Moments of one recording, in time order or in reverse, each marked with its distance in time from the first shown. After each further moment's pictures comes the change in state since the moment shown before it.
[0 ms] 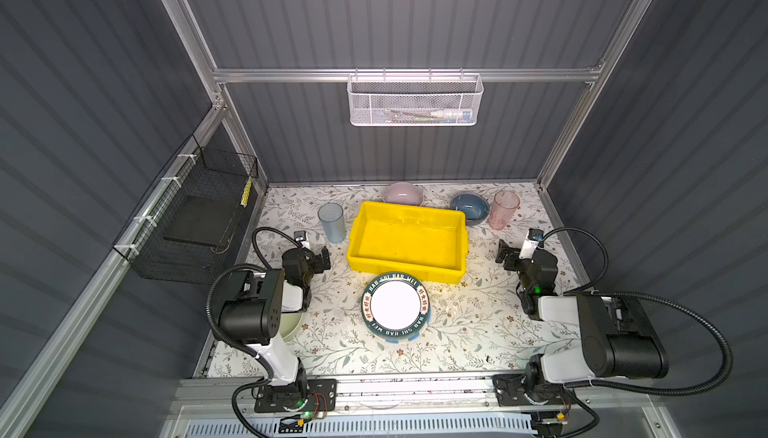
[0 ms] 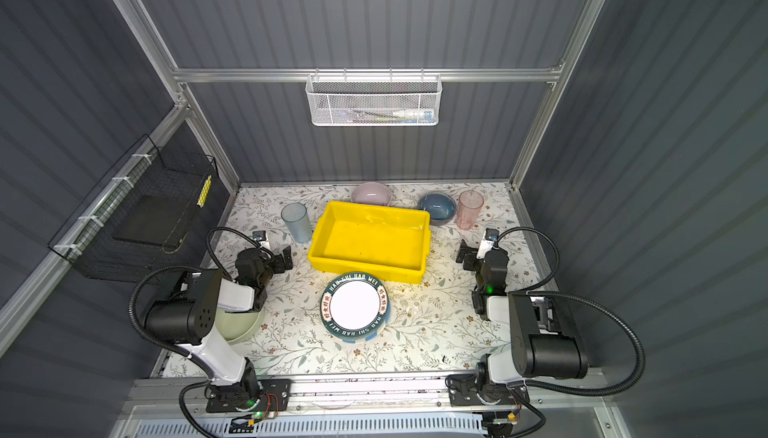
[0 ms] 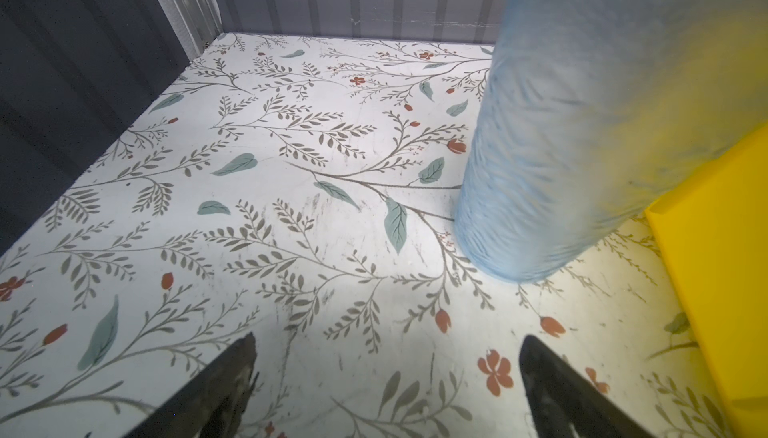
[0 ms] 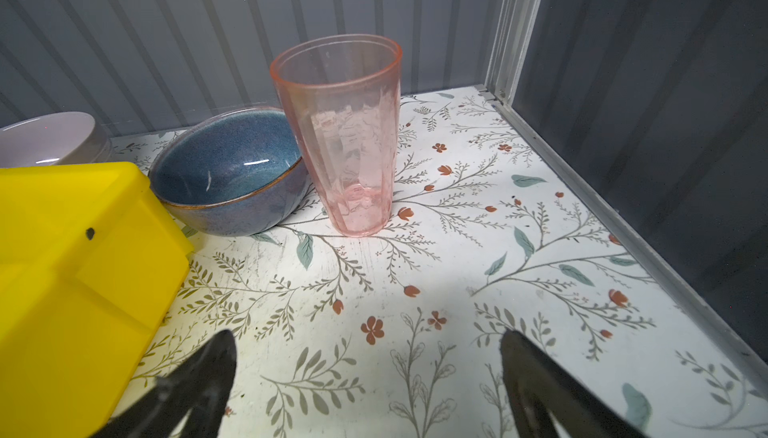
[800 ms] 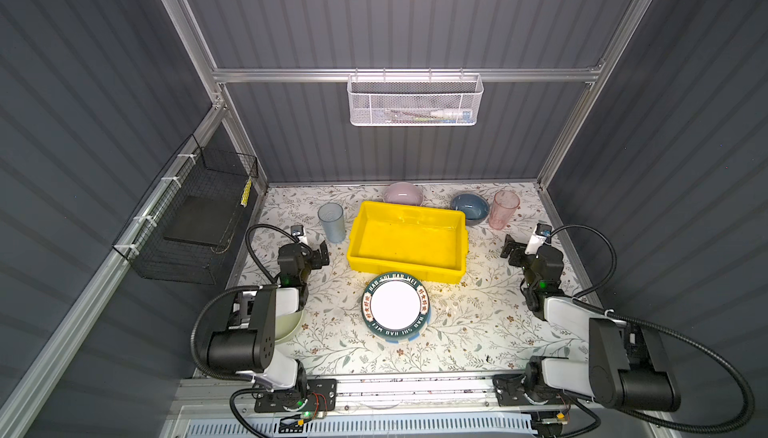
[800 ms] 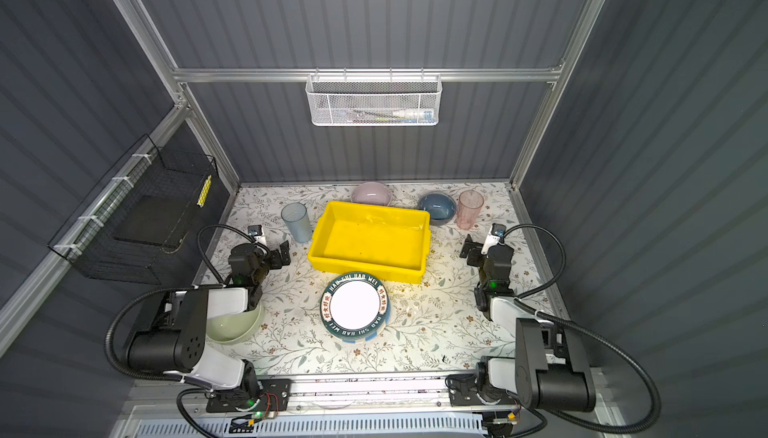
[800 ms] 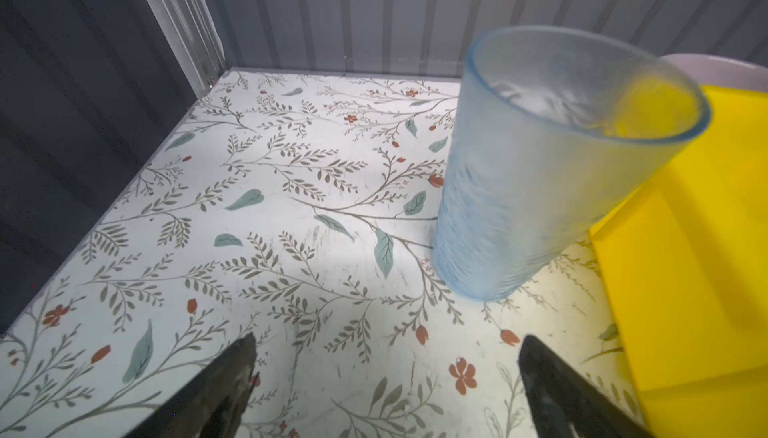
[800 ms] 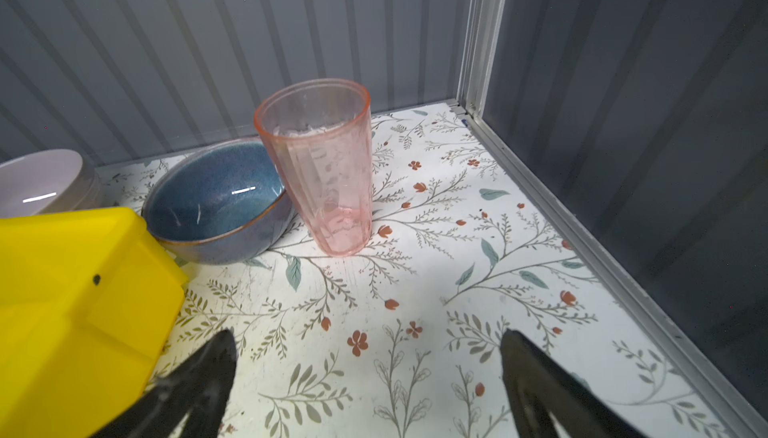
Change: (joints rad) left arm -0.006 -0.220 0.016 -0.204 0.030 -0.001; right arm 0.002 -0.189 0.072 -0.259 0.076 0.039
